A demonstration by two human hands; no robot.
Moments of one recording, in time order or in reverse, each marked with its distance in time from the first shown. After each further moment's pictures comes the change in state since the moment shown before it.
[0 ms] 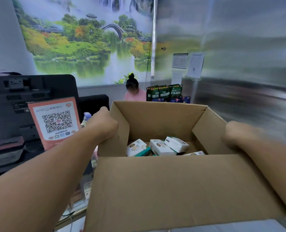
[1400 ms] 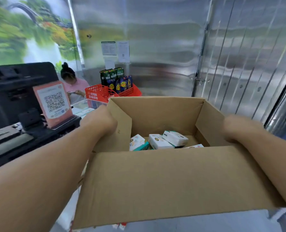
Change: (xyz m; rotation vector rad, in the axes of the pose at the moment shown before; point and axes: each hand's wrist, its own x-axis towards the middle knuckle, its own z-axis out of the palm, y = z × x) left_hand -0.193 -0.167 -0.145 0.129 -0.333 0.483; right_hand -0.526 -0.015 -0.037 -0.082 -0.015 0.523
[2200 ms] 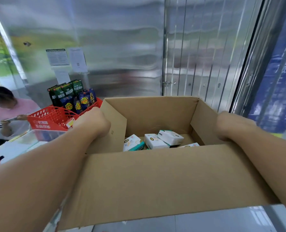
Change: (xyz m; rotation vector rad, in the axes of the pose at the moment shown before) left_hand 0.224 0.086 0.049 -0.017 -0.051 0.256; right_hand 0.129 -0.043 -0.001 0.034 -0.040 0.325
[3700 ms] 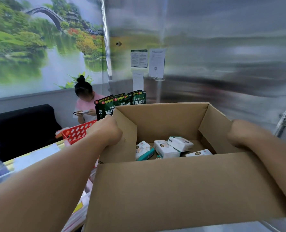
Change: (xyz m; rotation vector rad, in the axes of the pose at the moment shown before) left_hand 0.417 -0.109 0.053 0.056 0.094 -0.477; right_hand 0.484 -0.465 0.026 0.115 0.077 -0.624
